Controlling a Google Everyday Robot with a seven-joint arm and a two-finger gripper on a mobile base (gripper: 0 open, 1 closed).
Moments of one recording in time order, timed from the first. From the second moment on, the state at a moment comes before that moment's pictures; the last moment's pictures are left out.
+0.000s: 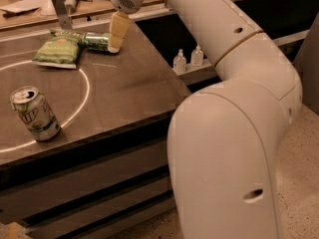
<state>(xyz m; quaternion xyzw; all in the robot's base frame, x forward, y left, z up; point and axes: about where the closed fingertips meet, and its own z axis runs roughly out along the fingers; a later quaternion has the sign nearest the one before) 0.748 0.114 0.966 -0.68 0.66 0.01 0.31</state>
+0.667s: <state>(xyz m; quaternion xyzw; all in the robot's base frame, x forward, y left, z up) 0.787 0.161 0.945 -0.68 0.66 0.00 0.32</state>
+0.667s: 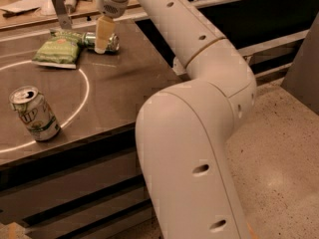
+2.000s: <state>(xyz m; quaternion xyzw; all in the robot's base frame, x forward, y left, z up) 0.826 0.207 0.882 -0.68 0.66 0.04 0.31</state>
